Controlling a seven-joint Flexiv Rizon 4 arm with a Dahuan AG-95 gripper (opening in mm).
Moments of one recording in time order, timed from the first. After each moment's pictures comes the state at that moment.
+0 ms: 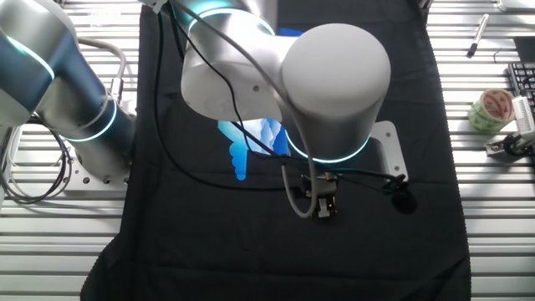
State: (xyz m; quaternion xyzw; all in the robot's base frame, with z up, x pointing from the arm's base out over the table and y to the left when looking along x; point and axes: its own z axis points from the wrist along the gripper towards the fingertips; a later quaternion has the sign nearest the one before) arm 0.452 -0.155 0.105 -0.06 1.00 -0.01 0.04
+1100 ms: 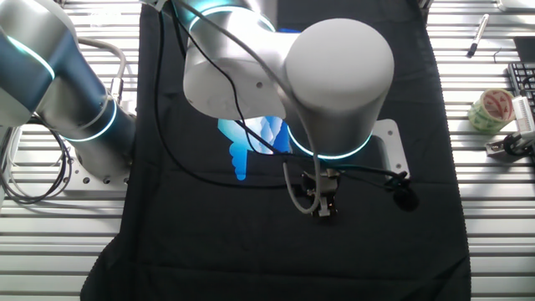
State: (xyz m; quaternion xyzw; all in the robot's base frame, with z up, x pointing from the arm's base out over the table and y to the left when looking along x) arm 0.452 -0.154 0.106 -0.05 1.00 -0.02 0.03
